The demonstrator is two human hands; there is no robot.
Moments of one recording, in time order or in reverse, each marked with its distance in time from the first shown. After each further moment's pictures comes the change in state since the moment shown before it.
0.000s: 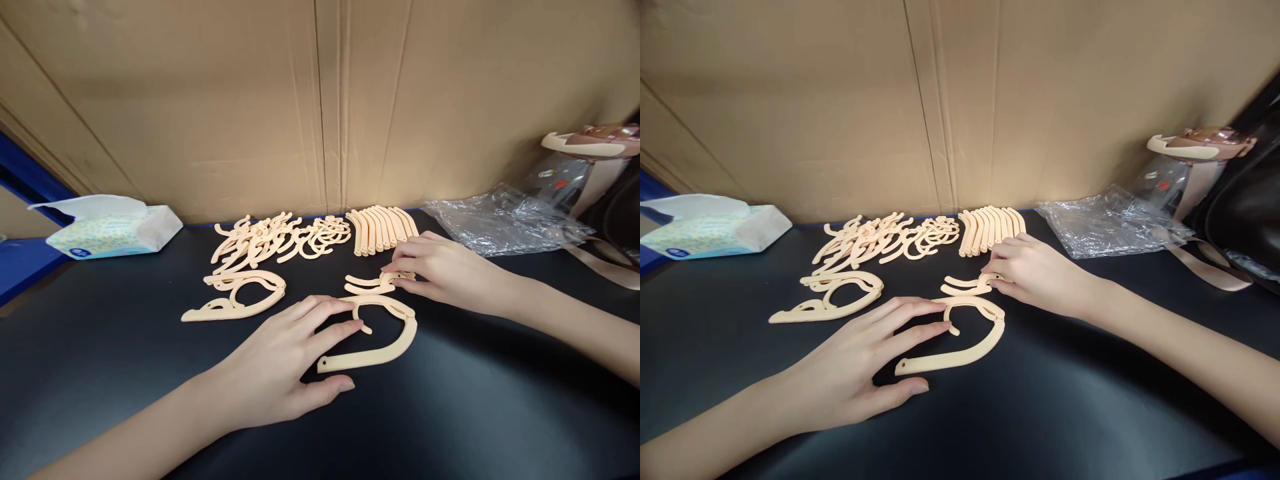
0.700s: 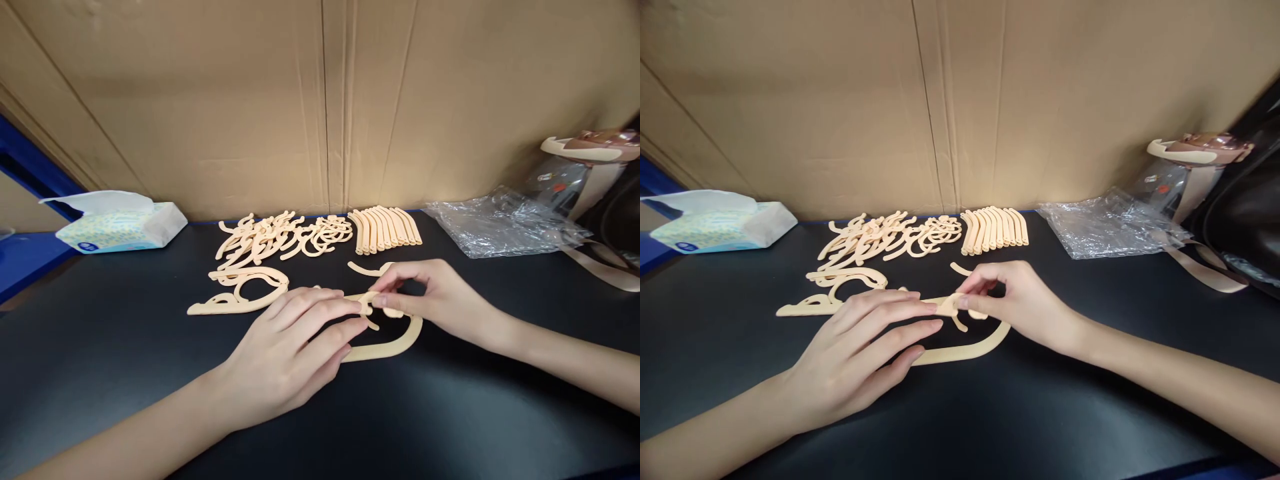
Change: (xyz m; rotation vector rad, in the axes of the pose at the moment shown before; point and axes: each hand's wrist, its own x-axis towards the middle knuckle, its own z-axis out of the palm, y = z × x) left_hand -0.003 0.009 0.002 0.248 0.386 0.156; right_hand 0.005 -0.055 0.001 0.976 0.164 0.389
